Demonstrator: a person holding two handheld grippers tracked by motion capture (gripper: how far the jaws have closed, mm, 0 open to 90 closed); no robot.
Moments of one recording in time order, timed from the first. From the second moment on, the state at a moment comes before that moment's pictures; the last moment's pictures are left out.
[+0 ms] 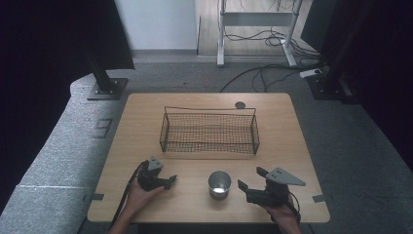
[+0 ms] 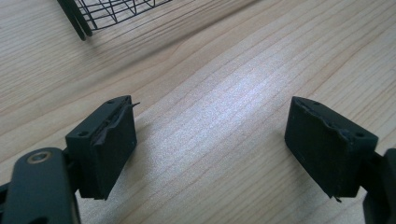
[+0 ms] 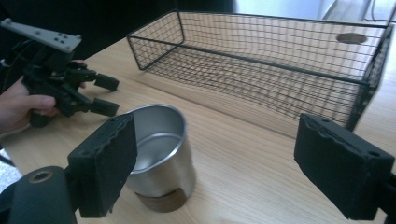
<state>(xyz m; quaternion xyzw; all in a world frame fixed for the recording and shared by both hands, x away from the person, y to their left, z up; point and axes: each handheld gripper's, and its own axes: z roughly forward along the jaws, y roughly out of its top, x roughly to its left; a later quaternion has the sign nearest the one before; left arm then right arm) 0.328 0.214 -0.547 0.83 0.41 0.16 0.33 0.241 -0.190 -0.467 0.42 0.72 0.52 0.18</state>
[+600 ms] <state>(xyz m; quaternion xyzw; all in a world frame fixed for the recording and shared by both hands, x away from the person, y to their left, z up) 0.328 0.214 -0.547 0.83 0.41 0.16 0.33 0.242 -0.164 -0.481 0.40 0.75 0.51 0.17</state>
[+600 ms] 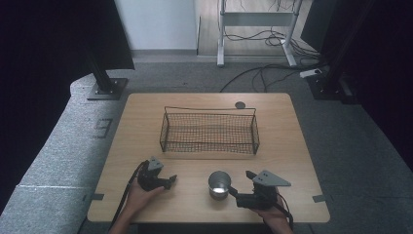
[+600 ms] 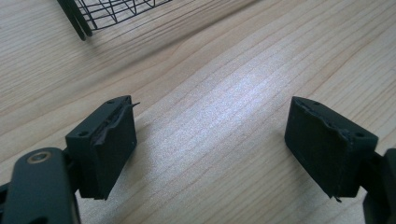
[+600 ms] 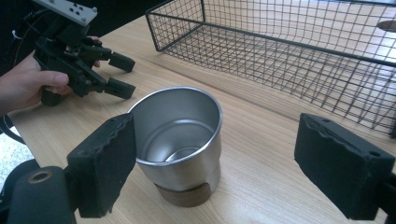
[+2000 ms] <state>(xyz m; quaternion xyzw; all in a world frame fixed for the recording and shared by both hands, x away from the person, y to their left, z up) 0.329 0.213 -0.547 0.83 0.41 0.16 0.33 0.265 -0.102 -0.523 0.37 0.78 0.47 0.16</state>
